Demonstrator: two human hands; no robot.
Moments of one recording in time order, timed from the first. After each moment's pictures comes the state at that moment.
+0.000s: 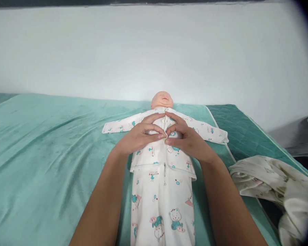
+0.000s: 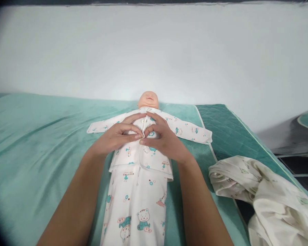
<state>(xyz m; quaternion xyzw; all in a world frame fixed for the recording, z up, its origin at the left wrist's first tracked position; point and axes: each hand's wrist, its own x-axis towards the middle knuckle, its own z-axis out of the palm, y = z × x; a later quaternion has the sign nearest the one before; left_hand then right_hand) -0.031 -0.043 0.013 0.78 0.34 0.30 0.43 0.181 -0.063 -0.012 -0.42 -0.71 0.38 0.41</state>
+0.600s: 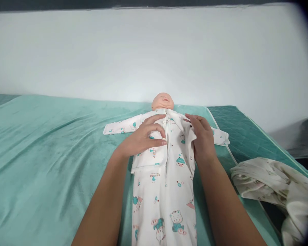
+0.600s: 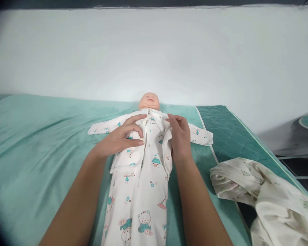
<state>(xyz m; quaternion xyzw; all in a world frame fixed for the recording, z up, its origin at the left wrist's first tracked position) -0.033 -0.041 0.010 0.81 0.35 0.27 0.39 0.175 -0.049 -0.027 -0.51 -0.37 0.39 0.67</state>
